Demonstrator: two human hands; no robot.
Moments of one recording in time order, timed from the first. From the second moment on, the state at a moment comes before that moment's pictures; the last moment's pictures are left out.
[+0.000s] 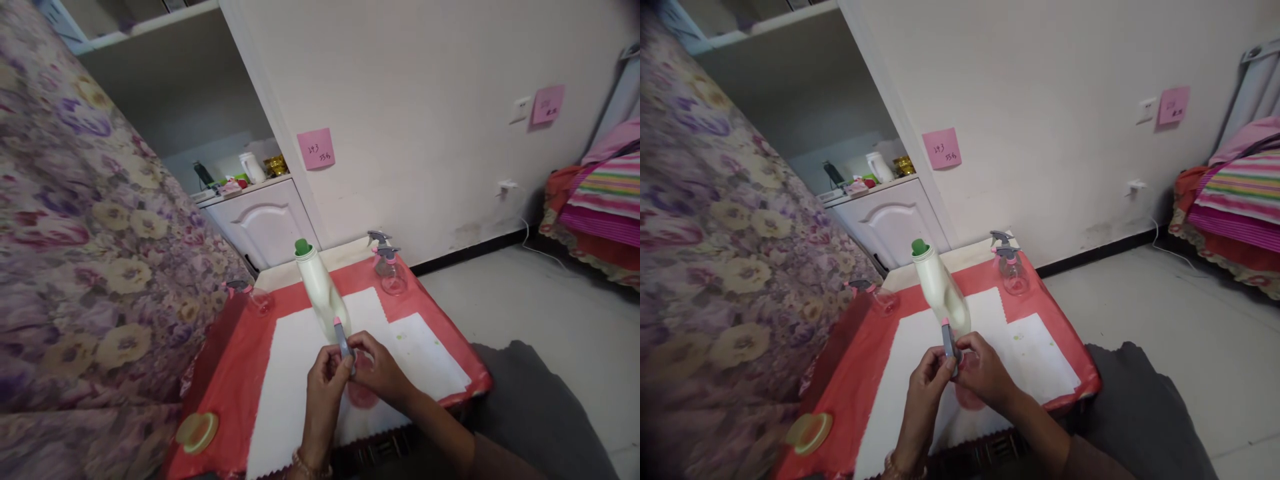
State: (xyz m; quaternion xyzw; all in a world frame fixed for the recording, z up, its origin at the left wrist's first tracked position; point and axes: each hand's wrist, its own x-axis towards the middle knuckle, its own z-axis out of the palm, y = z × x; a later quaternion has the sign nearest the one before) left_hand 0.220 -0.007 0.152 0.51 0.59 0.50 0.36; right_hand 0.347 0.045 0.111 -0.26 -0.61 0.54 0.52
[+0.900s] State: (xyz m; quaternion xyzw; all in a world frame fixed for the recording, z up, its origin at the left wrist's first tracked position) left_hand 0.221 -0.007 0.157 0.51 0.58 0.50 0.38; right_hand 0.355 0.048 0.115 -0.25 -0.64 0.53 0.50
